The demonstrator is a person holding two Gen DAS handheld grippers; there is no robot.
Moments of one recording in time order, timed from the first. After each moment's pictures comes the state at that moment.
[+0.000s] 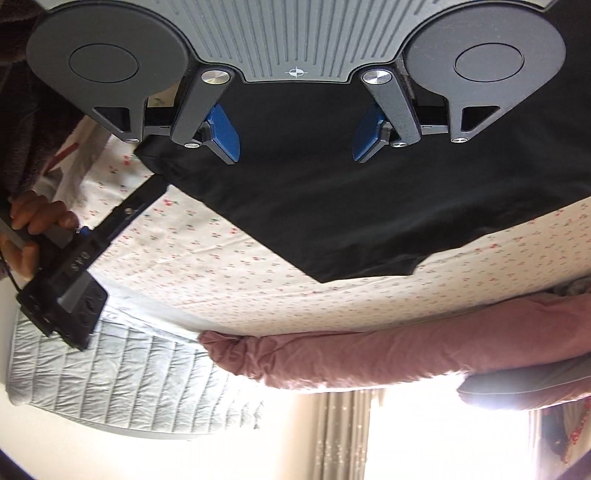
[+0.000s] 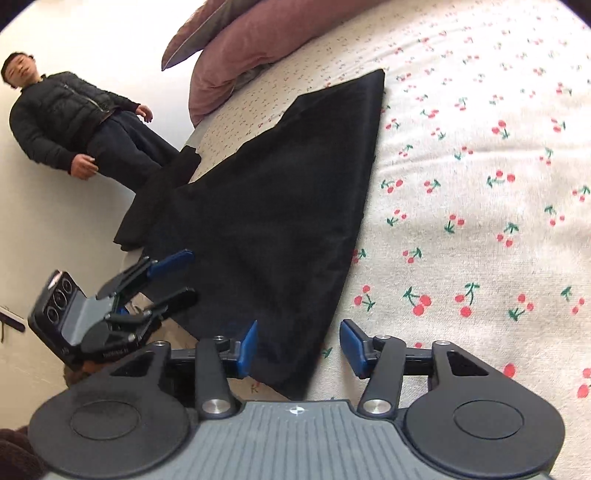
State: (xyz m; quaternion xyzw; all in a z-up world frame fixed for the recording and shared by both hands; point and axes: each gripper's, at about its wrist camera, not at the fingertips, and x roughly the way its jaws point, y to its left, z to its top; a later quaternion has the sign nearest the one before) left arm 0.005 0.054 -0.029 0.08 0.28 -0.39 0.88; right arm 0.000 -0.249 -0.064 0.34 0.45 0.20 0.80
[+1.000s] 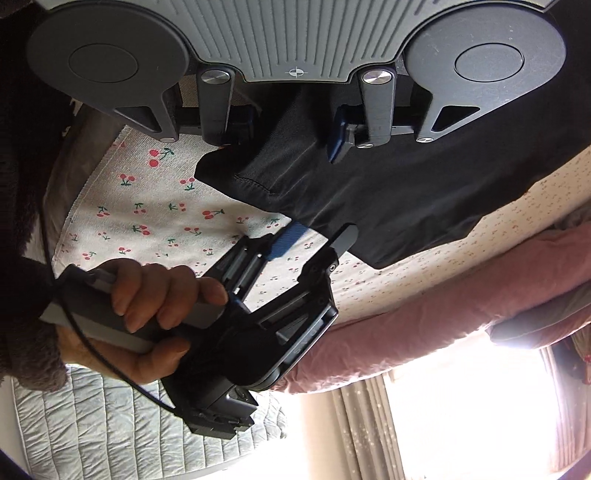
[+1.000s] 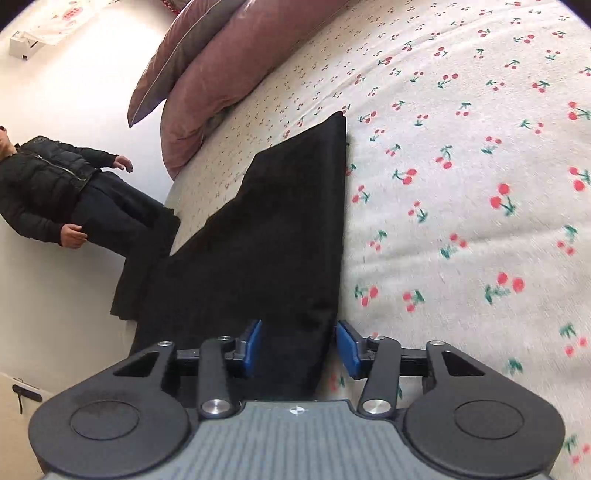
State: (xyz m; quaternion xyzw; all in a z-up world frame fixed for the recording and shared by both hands) left arm -0.038 -0.051 -0.060 0.19 0.23 -0.32 0.90; right arm 0.077 -0.283 -0.067 0.40 0.40 0.15 0.81
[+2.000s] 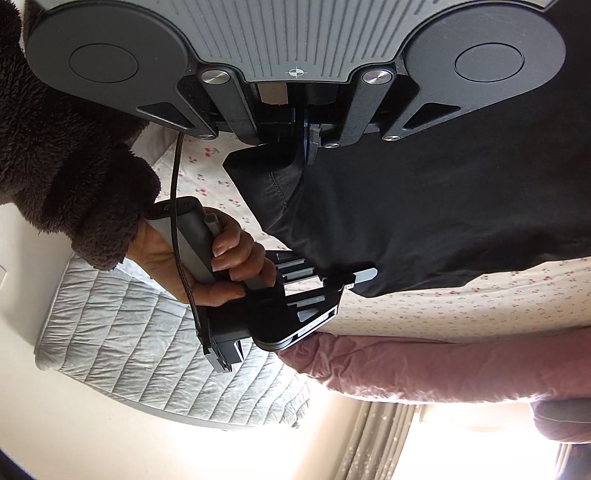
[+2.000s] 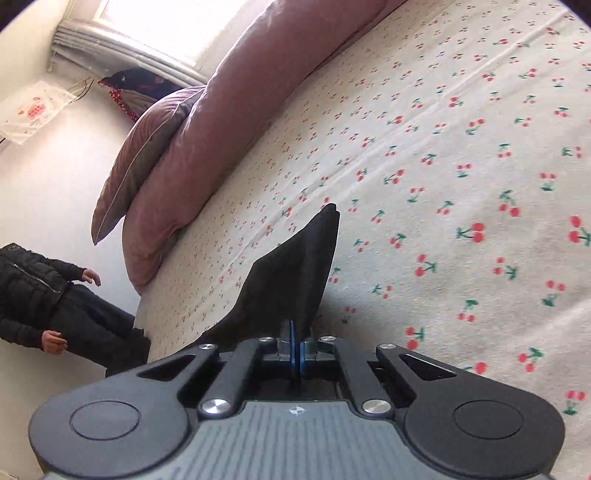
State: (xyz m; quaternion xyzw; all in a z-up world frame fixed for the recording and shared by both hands) left arm -0.014 -0.093 -0.023 -0.01 0.30 -0.45 0.84; right arm 0.024 -0.385 -0.053 0.47 0.29 0.00 0.83
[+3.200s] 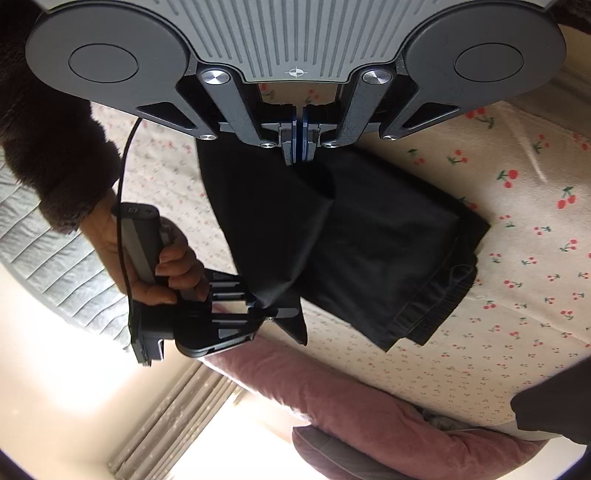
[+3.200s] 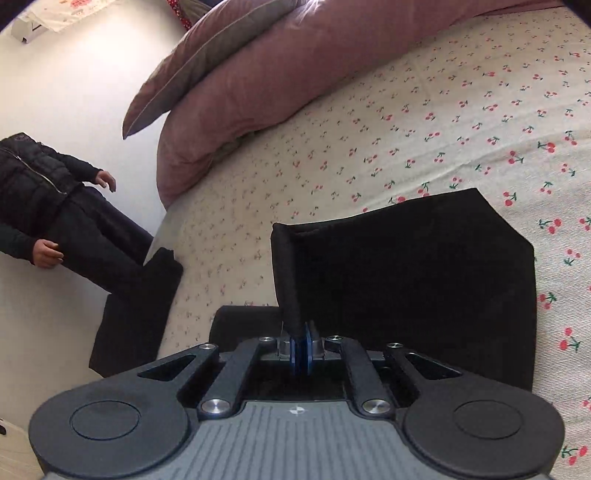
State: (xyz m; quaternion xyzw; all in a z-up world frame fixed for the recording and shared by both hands) left arm -0.016 0.116 -0.045 -0.19 0.37 -0.23 0.88; right arm 0.189 -0.161 -0.021 0.34 0.39 0.09 0.85
